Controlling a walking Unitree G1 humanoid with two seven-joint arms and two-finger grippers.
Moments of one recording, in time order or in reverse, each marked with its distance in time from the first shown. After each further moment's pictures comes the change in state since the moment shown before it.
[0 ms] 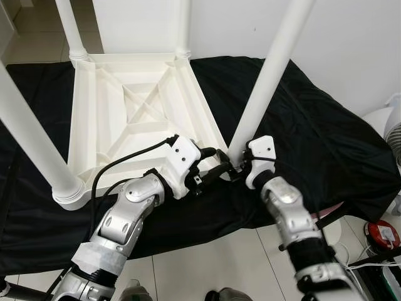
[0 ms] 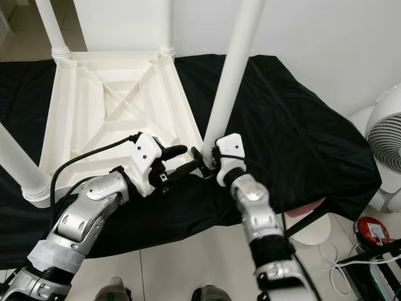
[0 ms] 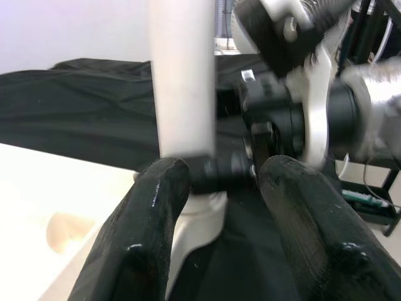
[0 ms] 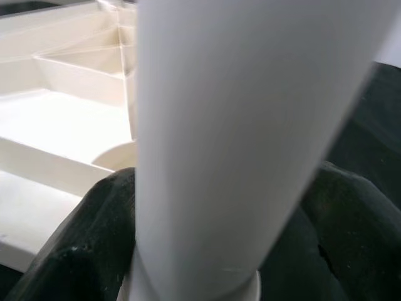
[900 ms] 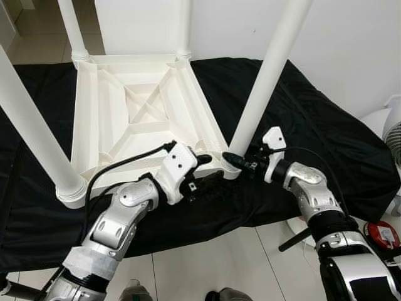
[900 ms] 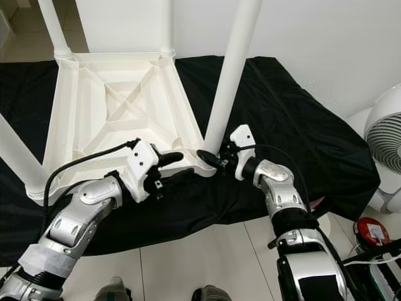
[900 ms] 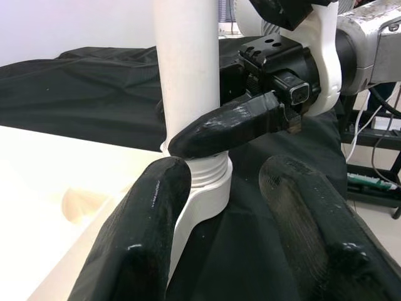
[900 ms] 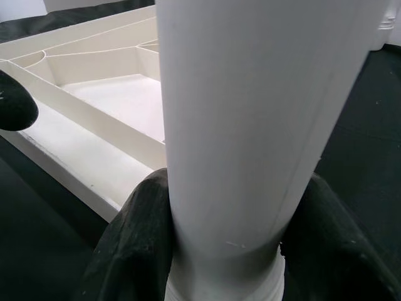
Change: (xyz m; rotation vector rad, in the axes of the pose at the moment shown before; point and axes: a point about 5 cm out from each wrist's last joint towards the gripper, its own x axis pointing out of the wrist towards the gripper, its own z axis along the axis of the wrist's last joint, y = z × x) left arm -0.009 0.002 -0.002 0.031 0.041 0.000; right arm 0.000 -0.022 -0.002 0.013 0.037 0.350
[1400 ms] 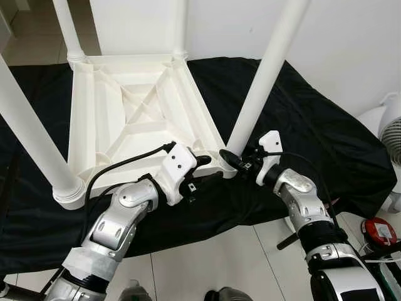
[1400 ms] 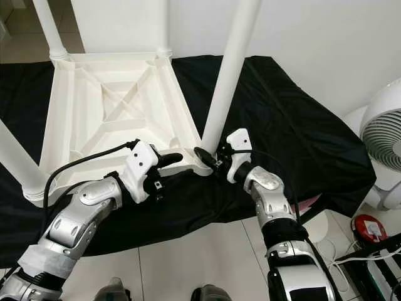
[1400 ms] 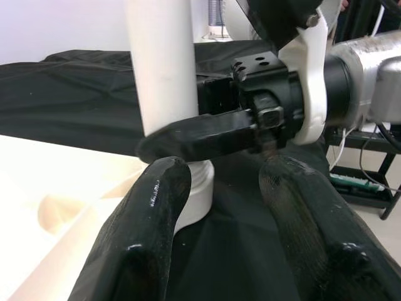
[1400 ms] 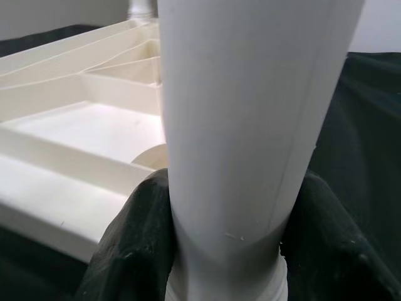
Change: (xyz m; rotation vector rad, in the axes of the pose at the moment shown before) left arm 0.001 -0.002 -0.001 -0.011 0.004 -0.009; right arm 0.013 0.023 -0.004 0.070 -0.075 -0.311
